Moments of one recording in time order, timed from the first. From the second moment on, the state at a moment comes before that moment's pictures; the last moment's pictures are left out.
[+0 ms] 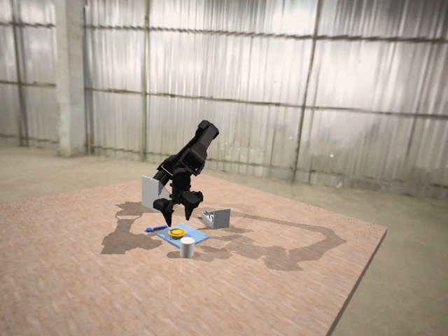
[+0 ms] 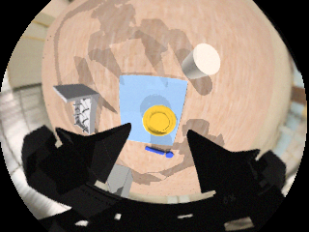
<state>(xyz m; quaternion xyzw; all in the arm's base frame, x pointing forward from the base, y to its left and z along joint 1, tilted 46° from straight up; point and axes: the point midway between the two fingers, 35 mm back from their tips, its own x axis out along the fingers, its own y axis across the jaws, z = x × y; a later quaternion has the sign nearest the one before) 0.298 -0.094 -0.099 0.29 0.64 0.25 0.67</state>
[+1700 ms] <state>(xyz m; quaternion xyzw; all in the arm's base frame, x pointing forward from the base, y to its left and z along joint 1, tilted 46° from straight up) 0.295 -0.059 -0.133 0.30 0.64 0.25 0.66</state>
